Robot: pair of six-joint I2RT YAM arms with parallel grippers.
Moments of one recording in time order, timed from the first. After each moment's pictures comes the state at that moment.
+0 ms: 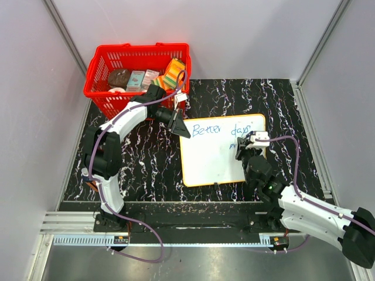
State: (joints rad) left arm -0.35 1.90 1.54 -0.77 1.17 0.24; right arm 0.84 0.82 0.35 0.43 0.80 0.18
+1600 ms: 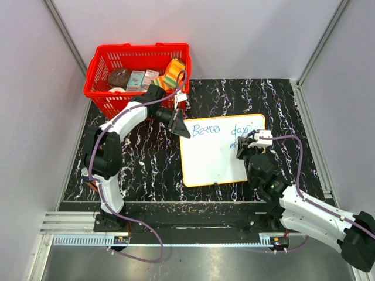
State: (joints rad) left arm -0.35 1.90 1.54 -0.78 1.17 0.23; right arm 0.80 0.80 0.37 0.38 0.75 0.25
